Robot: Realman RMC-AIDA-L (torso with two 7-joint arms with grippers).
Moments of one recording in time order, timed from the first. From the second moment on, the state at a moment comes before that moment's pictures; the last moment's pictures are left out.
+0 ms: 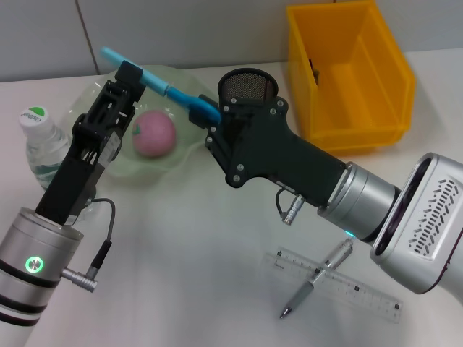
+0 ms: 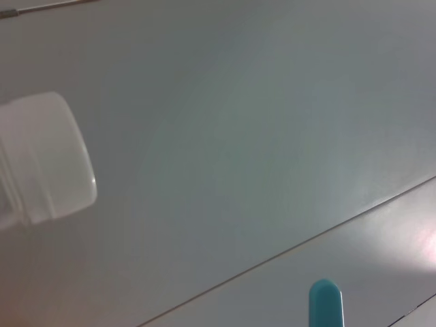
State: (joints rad) left arm -0.55 -2.08 0.22 -0.36 1.56 1.69 -1.27; right arm 0.72 2.09 -0.40 0.27 -1.64 -1.60 -0.06
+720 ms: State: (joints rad) left arm -0.55 -2.08 0.22 -0.34 1.56 1.72 -1.28; right arm 0.70 2.09 -0.38 0.27 -1.64 -1.63 -0.03
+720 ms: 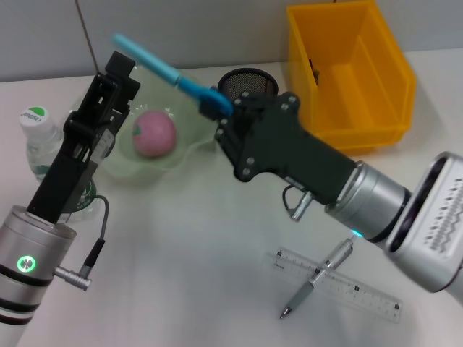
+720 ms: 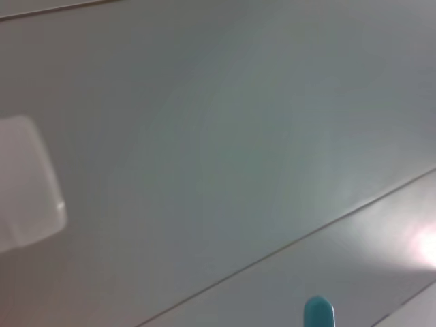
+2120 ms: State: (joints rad) left arm -0.50 -2.06 0.48 0.45 2.05 1.73 -1.15; right arm 0.59 2.04 -0.62 -0.53 -1.70 -1.48 1.45
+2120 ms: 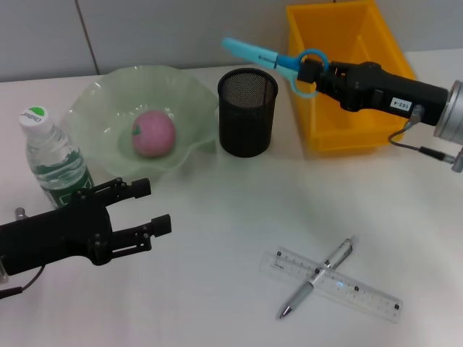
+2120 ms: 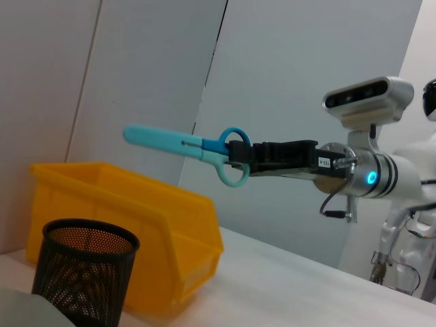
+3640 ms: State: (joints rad) left arm -0.48 -2.06 0.51 0.46 2.06 1.69 -1.08; right arm 1.03 1.96 -0.78 -0.96 -2.54 -1.57 2.34
